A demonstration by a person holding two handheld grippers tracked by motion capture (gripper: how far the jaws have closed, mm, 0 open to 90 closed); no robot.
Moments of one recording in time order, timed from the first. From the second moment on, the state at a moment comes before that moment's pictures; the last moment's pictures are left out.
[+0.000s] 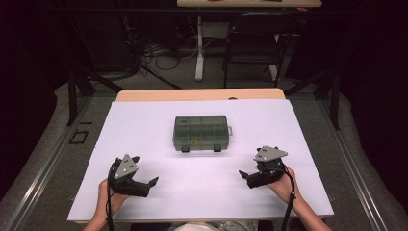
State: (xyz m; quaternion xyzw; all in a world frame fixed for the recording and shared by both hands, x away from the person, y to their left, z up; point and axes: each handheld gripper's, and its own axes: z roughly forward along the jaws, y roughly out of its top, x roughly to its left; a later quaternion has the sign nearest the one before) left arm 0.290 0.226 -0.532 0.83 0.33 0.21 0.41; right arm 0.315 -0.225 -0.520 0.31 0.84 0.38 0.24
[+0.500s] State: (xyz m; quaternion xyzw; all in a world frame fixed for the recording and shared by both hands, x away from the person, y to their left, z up) left arm 0.277 0.223 -0.547 0.83 0.32 0.21 0.40; right arm 0.293 -0.234 -0.532 0.32 0.84 0.36 0.25
